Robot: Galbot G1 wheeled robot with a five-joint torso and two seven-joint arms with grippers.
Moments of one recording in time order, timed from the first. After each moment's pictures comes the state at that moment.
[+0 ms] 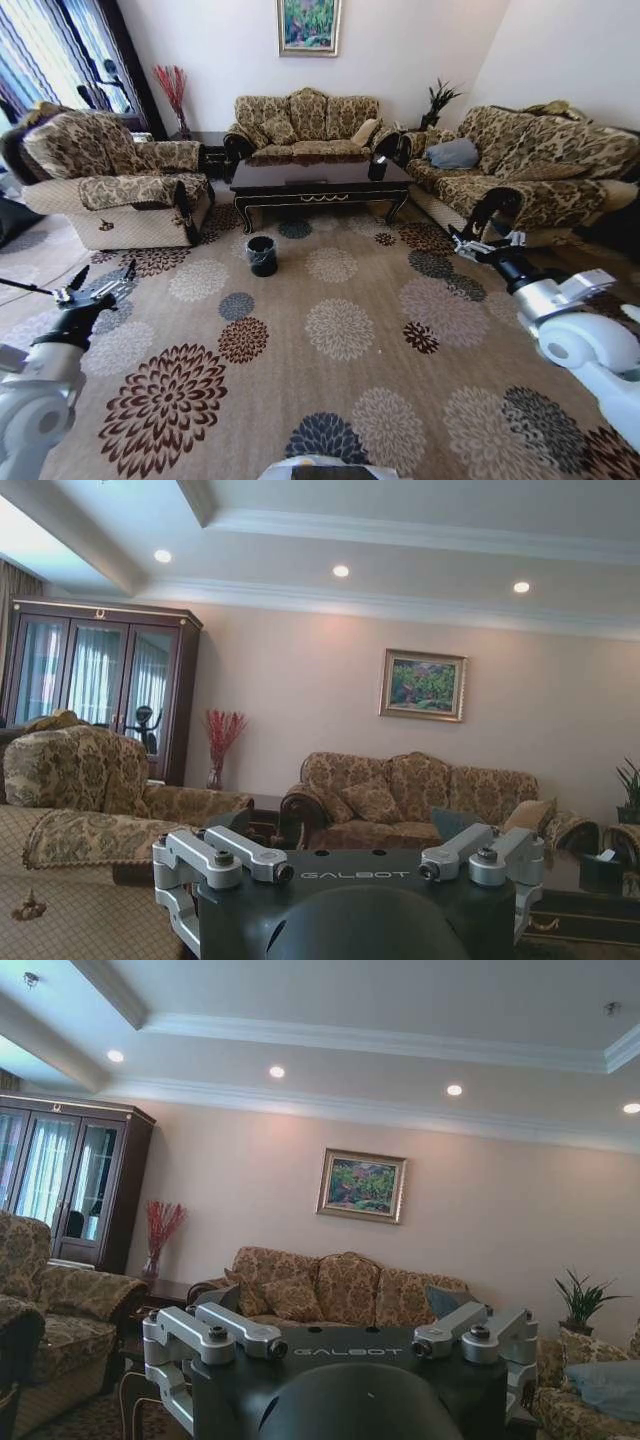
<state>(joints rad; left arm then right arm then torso) 1.65 -1.07 -1.21 -2.26 -0.88 0.14 0.02 -1.59 0.50 0.99 2.07 0.98 0.14 0.04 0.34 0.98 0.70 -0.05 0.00</state>
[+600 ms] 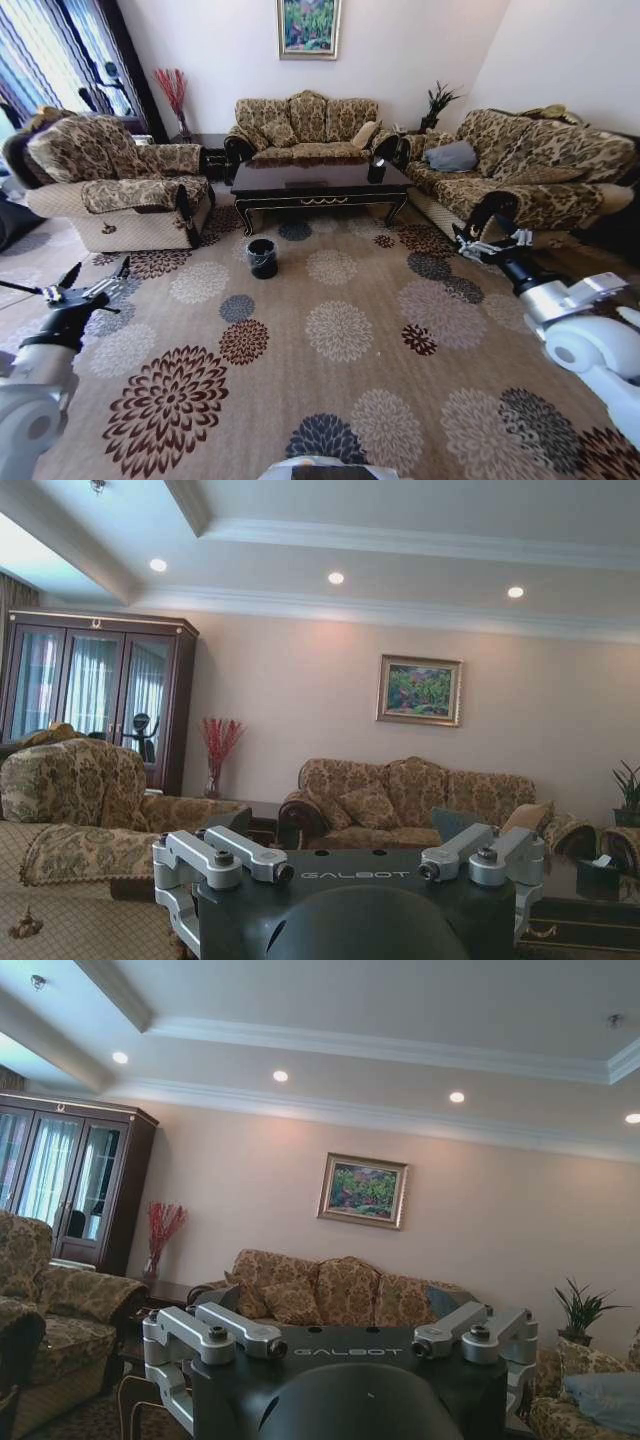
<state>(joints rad) 1.68 -1.08 -1.23 -2.30 -0.88 0.14 0.02 -1.65 0.52 1.05 2.10 0.96 0.14 0.03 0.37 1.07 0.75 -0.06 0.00</state>
